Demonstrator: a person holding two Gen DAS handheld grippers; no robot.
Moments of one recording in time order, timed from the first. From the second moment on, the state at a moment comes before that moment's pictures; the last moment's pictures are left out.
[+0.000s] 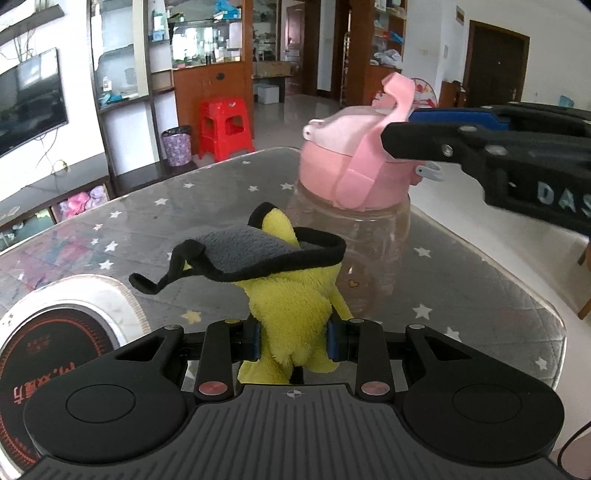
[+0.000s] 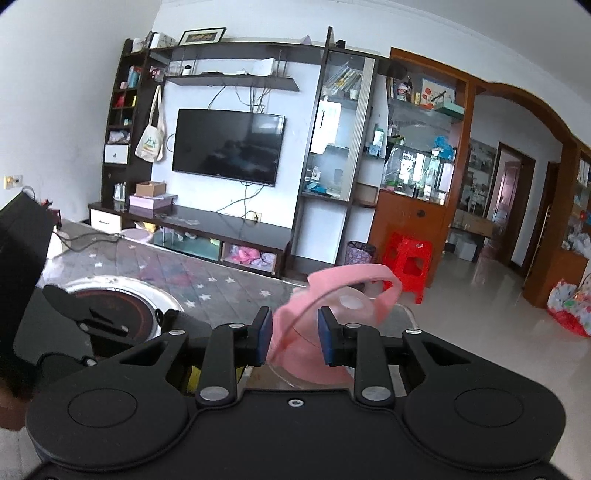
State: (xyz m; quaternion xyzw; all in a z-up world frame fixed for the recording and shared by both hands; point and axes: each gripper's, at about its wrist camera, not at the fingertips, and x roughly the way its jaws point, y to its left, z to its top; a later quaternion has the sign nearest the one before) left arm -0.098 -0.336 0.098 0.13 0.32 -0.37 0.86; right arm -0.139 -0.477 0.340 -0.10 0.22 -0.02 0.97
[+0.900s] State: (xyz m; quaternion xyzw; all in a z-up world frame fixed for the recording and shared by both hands) left arm -0.101 -0.284 0.108 0.12 0.33 -0.33 0.88; right arm -0.109 -0.509 0.364 0.03 0.20 -0.02 0.98
